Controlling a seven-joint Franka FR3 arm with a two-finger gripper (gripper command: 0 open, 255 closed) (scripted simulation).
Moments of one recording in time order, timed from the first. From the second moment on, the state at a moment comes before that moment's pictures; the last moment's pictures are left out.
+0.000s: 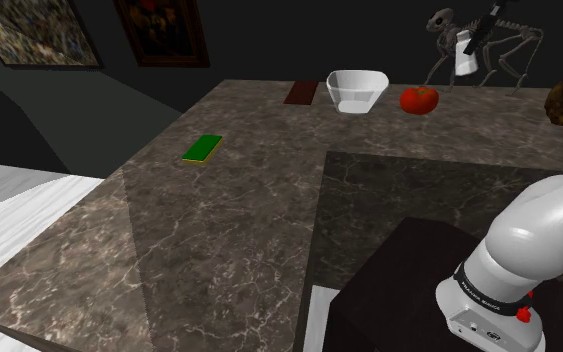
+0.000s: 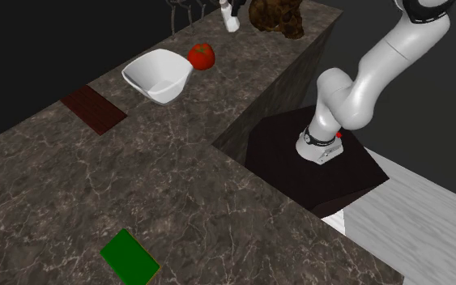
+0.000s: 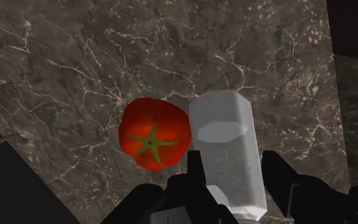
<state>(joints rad) -0.16 -0.47 -0.61 -1.87 -0.10 1.63 -0.92</state>
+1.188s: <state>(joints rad) -0.14 -0.29 -0.87 -1.80 -0.03 1.72 -1.19</state>
